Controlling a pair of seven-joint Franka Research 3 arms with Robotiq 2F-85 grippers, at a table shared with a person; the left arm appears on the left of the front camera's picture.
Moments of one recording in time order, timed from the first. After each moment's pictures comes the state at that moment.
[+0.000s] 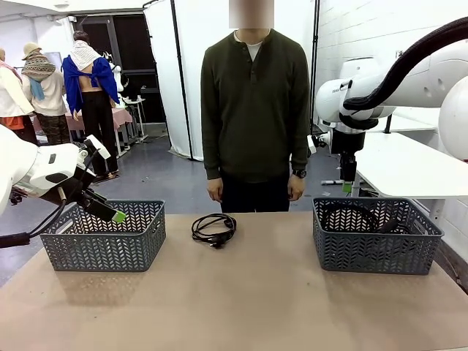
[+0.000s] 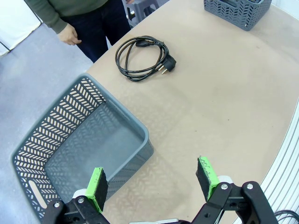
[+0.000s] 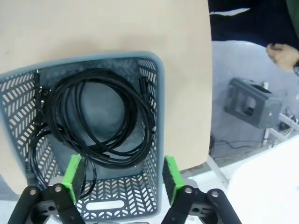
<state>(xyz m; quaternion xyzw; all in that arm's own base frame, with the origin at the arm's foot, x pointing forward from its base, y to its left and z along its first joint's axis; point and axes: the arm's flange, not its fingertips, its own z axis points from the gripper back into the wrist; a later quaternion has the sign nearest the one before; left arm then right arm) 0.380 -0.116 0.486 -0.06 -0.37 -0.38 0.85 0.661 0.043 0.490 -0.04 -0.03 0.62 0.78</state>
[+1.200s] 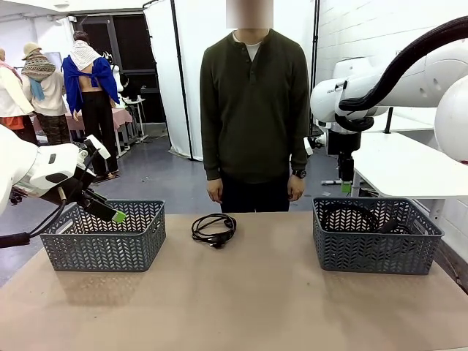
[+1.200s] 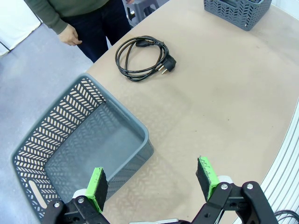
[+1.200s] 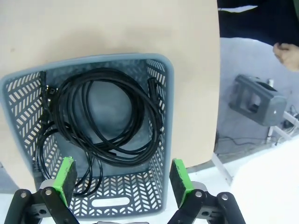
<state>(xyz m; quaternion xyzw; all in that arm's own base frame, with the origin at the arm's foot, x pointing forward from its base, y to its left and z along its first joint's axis) 0.380 -0.116 0.486 -0.06 -0.37 -0.38 0.85 0.659 0.053 0.488 -0.04 0.00 0.62 0.78</state>
